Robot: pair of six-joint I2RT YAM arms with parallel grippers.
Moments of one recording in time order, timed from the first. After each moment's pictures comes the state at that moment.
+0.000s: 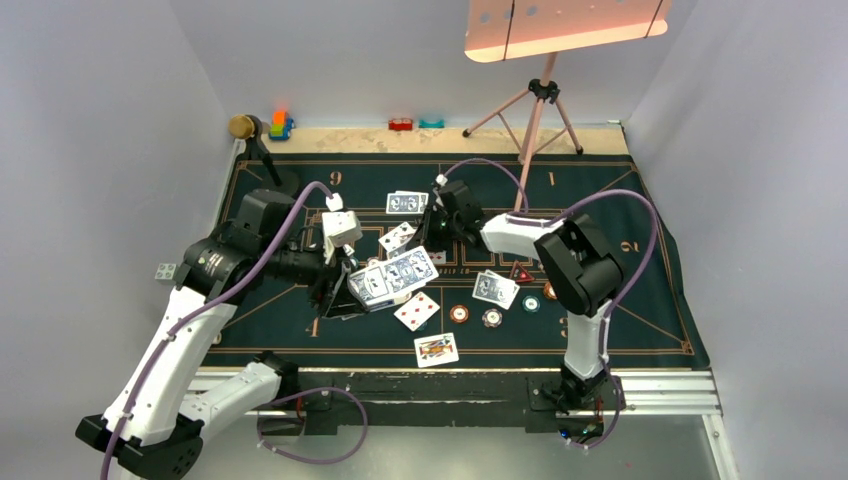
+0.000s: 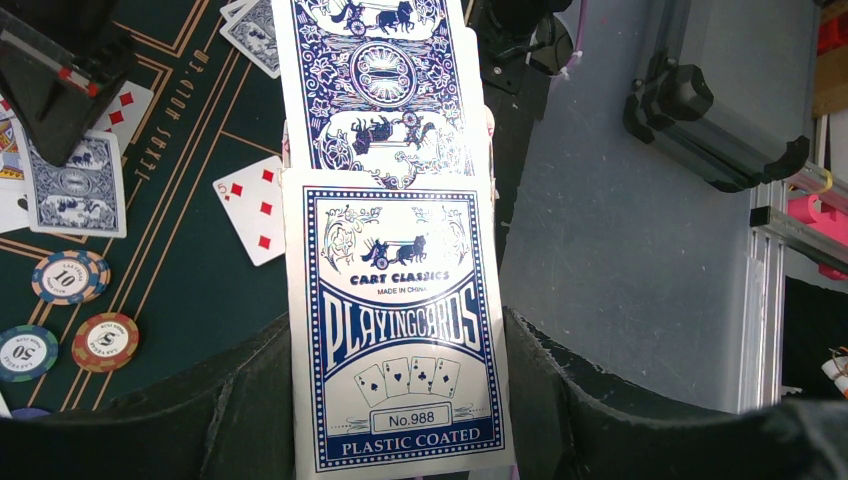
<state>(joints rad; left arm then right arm) -0.43 0.93 1.24 -1.14 0.86 0.27 0.62 1.93 1.15 0.05 -0.35 0.82</state>
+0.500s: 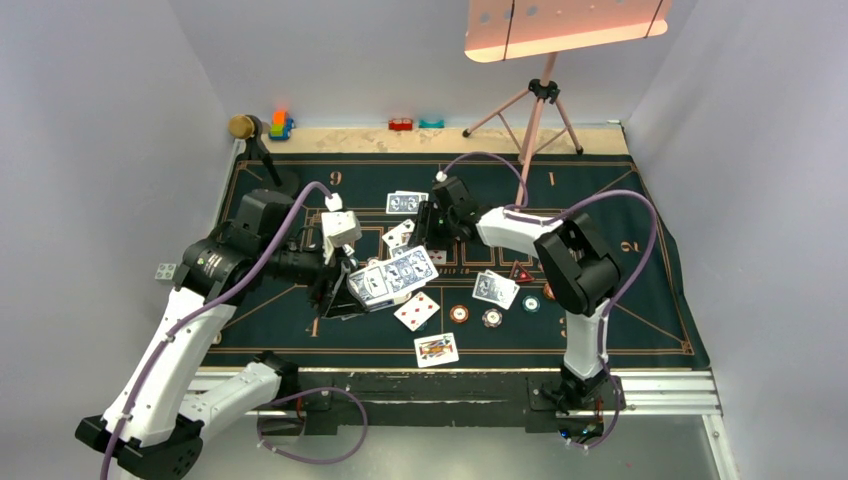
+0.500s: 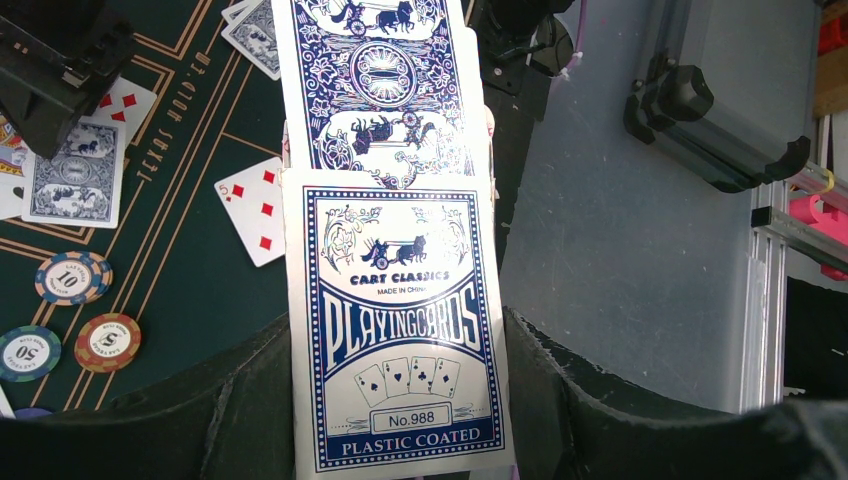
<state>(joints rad) -0.43 0.93 1.25 -1.15 0.86 0.27 0.64 1.96 1.24 -0.12 -0.17 0.76</state>
